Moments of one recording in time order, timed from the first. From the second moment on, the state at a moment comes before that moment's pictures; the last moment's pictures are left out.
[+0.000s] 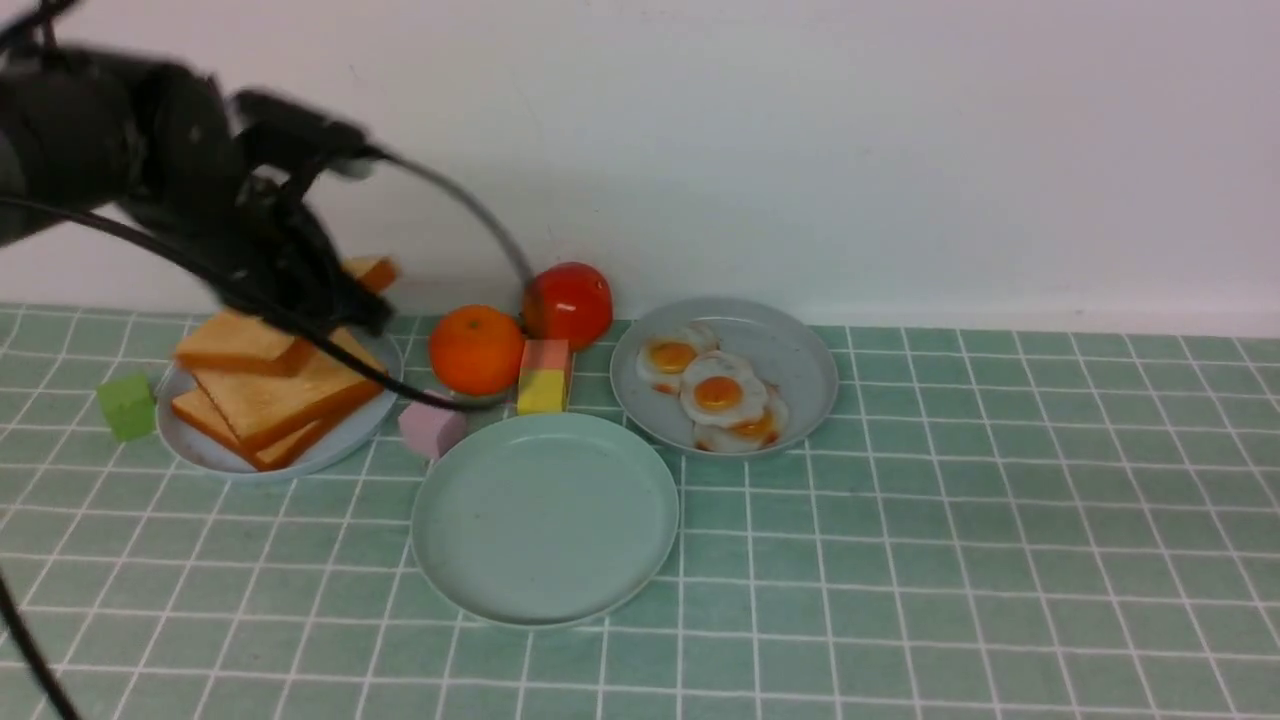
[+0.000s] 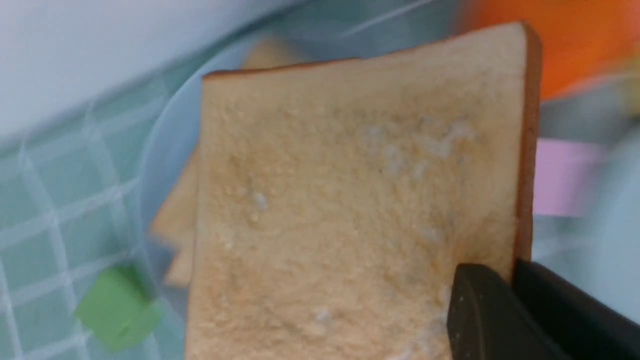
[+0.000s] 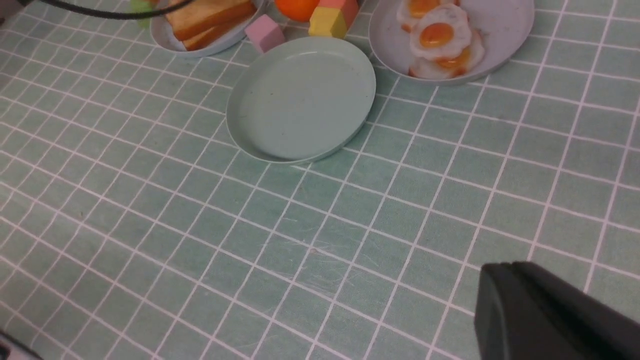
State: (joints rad) right arm 0.16 0.63 -0.84 0.49 0.97 -0.23; left arm -0.23 1.74 -1.44 0.08 0.72 0.24
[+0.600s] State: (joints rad) right arm 0.16 0.63 -0.84 0.49 1.01 -0.23; left arm -0.62 1.88 -1.24 0.26 0.56 0.18
